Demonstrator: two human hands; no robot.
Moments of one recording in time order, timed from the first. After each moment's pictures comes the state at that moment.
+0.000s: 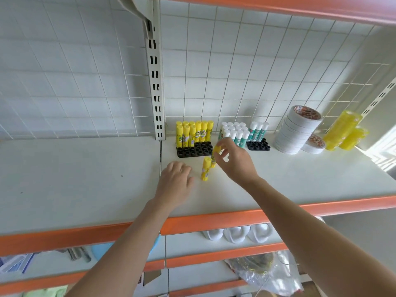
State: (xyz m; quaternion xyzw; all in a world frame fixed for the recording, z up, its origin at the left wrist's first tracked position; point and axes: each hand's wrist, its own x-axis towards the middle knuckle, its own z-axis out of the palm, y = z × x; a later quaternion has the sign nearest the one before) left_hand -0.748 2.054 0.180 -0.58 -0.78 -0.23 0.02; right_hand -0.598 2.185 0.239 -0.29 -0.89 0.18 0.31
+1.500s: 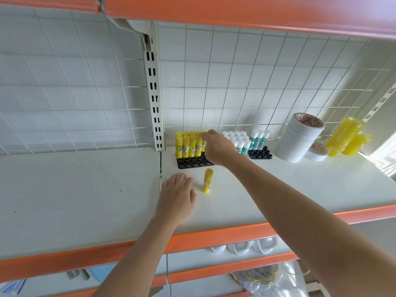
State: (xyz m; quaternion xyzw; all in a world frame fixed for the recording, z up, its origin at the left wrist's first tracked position) left_hand -0.748 2.060 0.165 -0.58 -0.78 -0.20 0.12; right_hand -0.675 2.223 0.273 -0.36 -0.92 0.11 0.10
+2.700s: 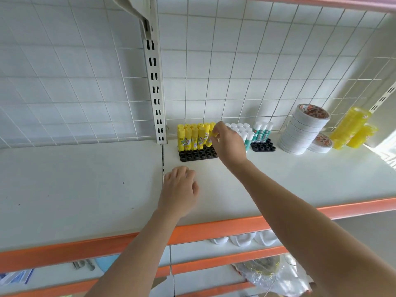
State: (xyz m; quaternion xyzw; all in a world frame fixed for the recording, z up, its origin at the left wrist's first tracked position) left_hand -0.745 2.060 0.169 -0.57 -0.79 -0.21 0.08; right_hand -0.659 2.216 0.250 -0.38 -0.86 0.14 0.31
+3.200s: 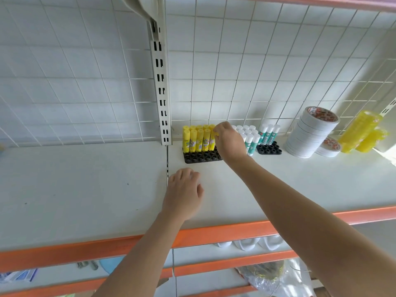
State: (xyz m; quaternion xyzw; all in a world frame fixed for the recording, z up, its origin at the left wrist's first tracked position) left_hand -0.745 2.058 0.172 -0.57 -0.80 -0.19 0.05; right_hand -0.678 2.231 0.250 -0.38 -0.90 0.06 0.22
